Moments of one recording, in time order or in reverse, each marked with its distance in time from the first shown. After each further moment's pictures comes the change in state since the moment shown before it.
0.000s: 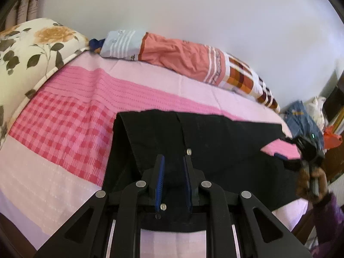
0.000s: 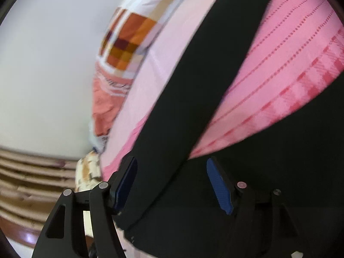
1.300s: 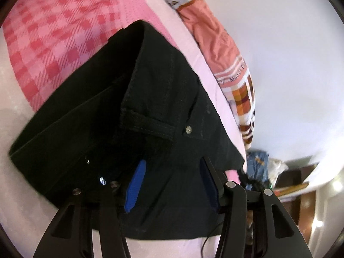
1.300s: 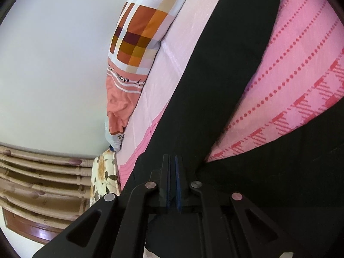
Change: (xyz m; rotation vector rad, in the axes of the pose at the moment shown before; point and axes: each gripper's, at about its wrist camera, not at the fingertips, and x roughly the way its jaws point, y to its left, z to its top) left arm 0.085 0.041 -0.041 -0.650 0.140 -0.317; right arm 0.020 0.004 -0.007 -0.002 0.021 0.141
